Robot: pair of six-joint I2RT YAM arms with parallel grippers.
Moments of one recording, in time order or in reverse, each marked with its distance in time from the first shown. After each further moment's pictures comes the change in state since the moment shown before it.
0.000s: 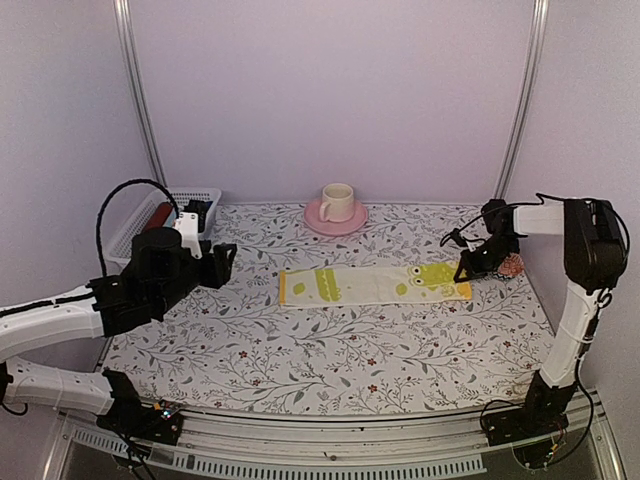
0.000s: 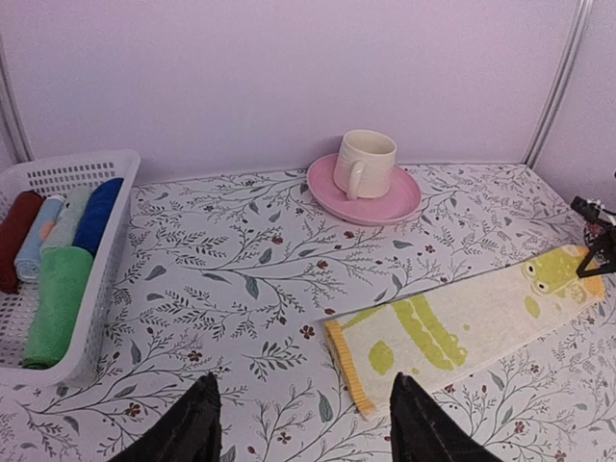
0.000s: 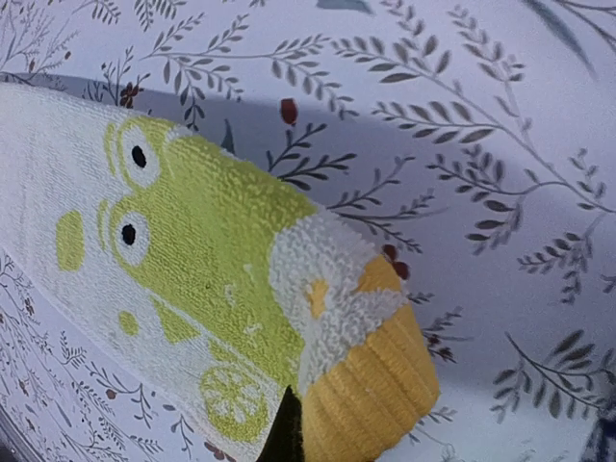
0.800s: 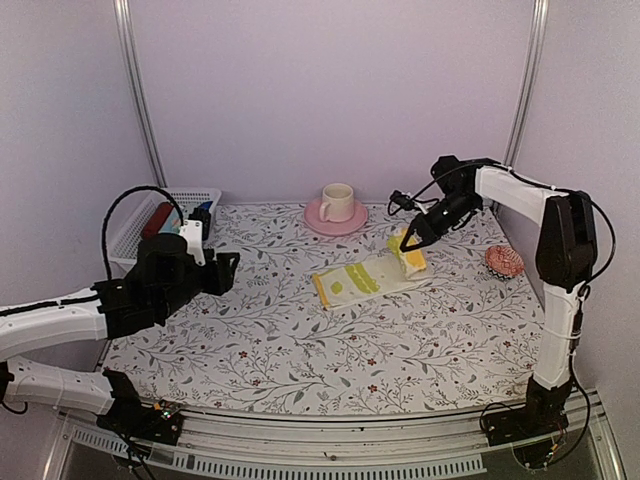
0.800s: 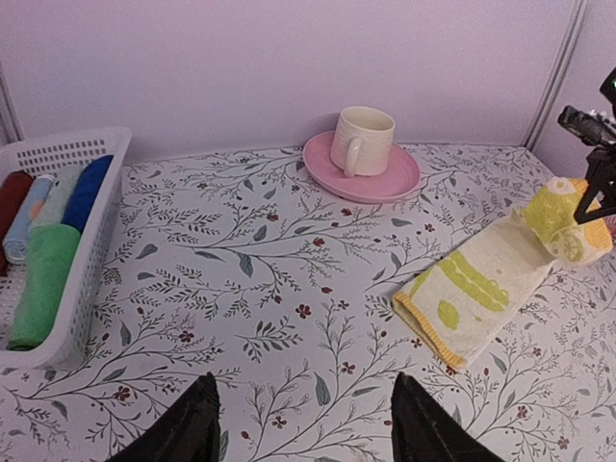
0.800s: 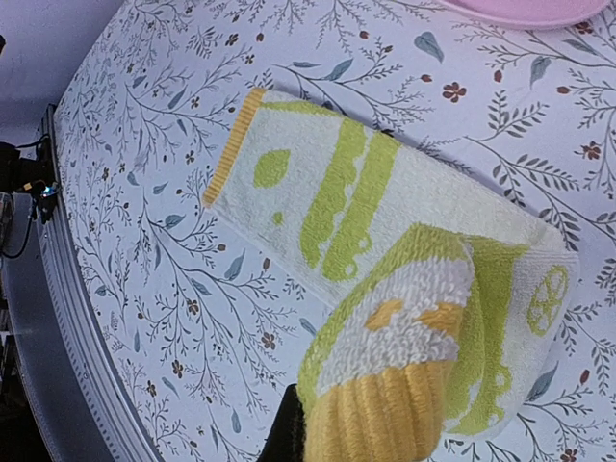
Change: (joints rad) left arm 0.000 0.013 -0.030 -0.003 0.023 -0.038; right arm 0.246 0.104 0.534 -0.398 -0.261 -0.150
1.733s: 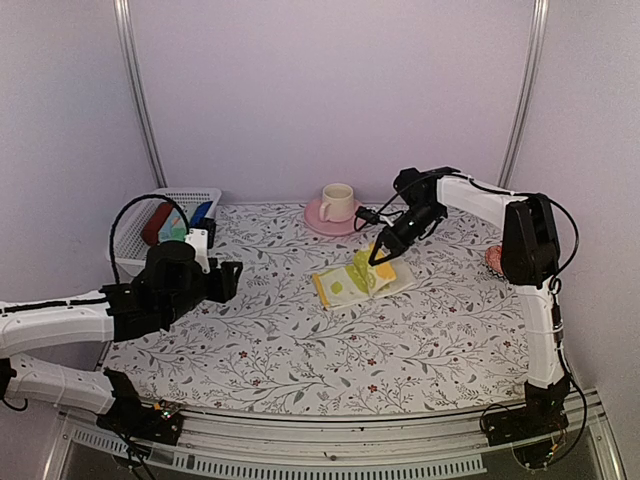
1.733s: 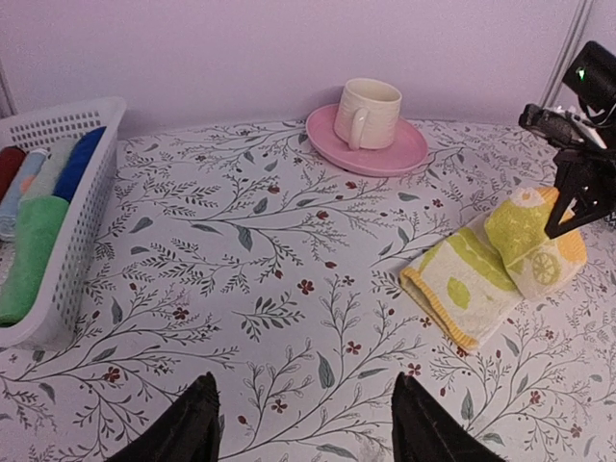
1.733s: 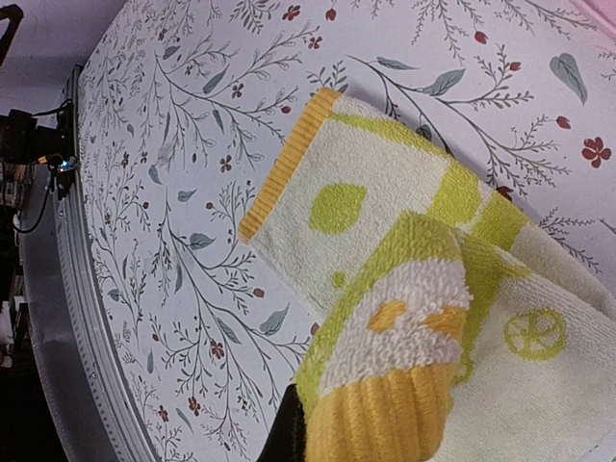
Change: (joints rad) left arm 0.000 0.040 -0.039 0.028 0.006 -0.026; right arm 0.150 0.242 0.214 -0.054 -0.062 -0.011
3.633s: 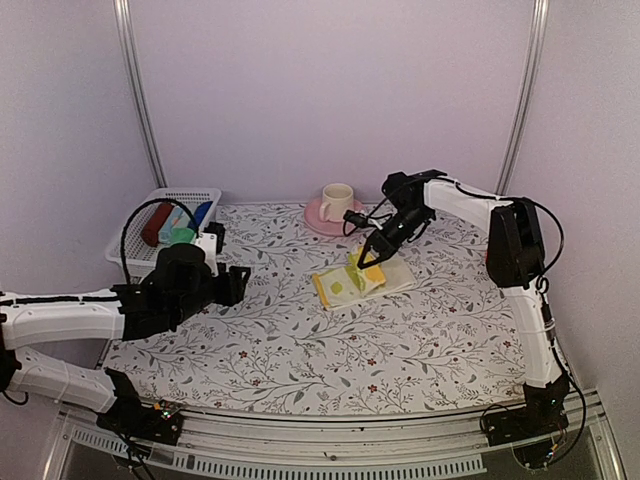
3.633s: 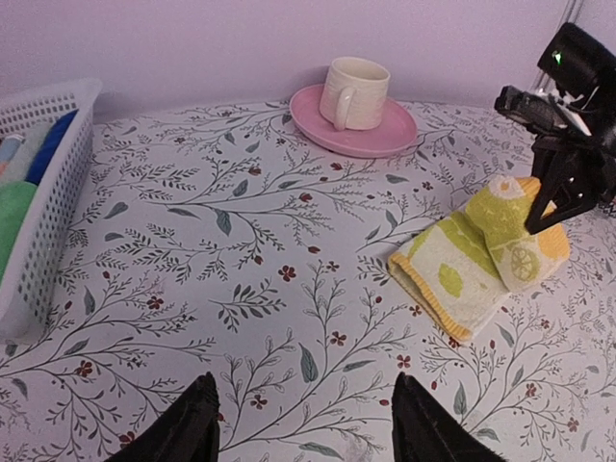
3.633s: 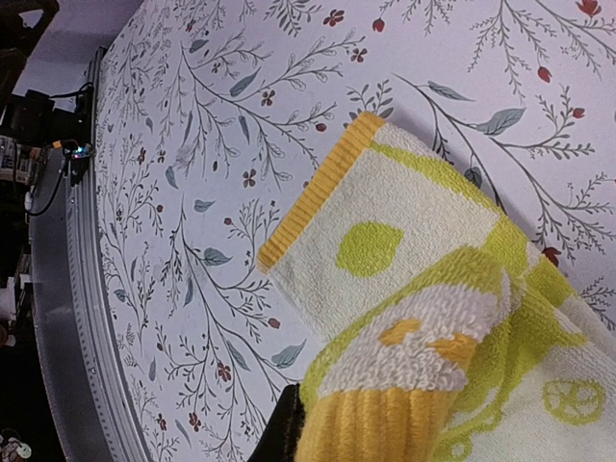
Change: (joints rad) left arm 0.000 0.078 -0.008 0.054 0.044 -0.023; right arm 0.037 0.103 0.129 -0.045 -0.057 -0.058
